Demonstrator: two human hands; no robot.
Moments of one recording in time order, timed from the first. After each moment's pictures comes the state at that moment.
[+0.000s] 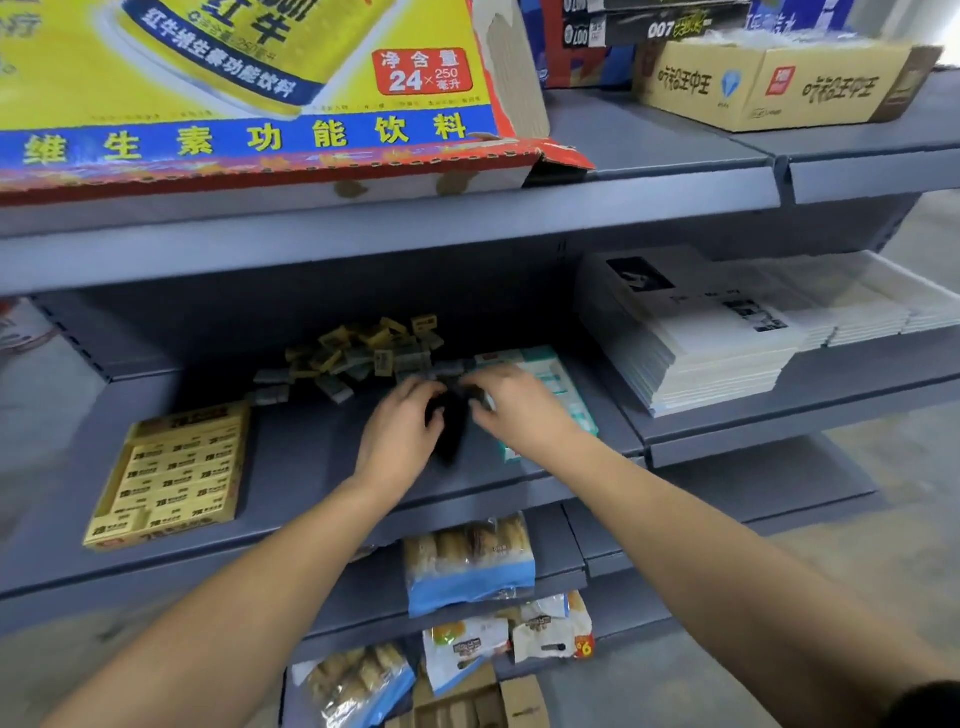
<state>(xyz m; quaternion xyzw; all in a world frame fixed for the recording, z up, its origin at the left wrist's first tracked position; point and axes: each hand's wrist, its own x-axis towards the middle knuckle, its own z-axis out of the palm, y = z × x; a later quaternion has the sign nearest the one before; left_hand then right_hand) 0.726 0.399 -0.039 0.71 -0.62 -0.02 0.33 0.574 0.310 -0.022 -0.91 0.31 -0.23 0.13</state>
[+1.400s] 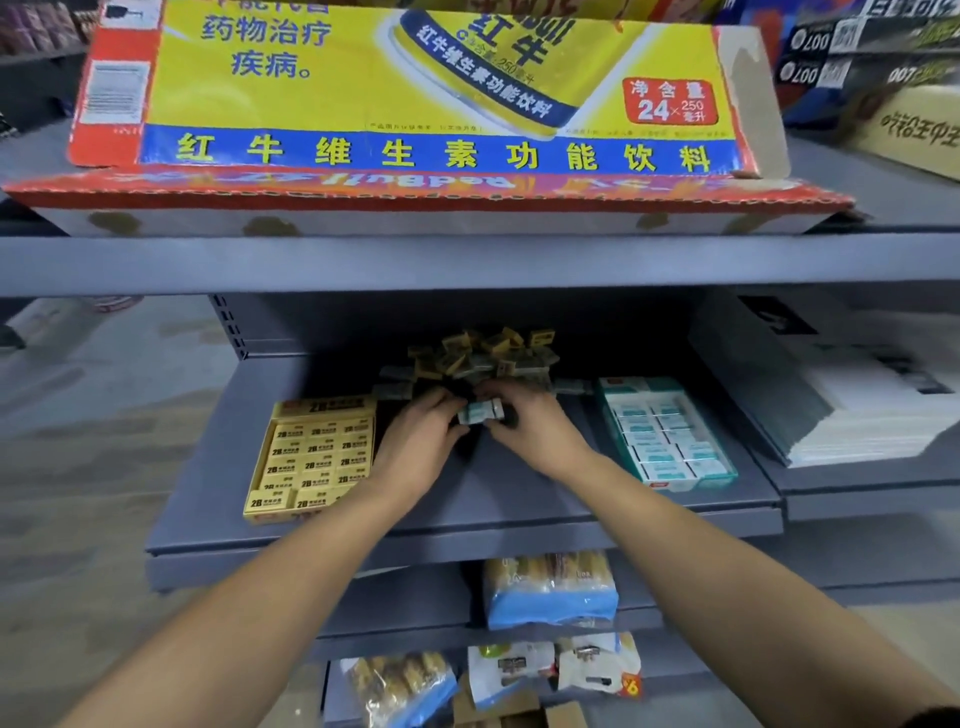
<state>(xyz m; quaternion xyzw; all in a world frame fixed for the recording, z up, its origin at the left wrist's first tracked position) 0.845 0.443 -0.036 0.73 -0.63 -0.01 0.28 0.698 0.339 -0.034 -0.90 0.25 -0.26 0.25</state>
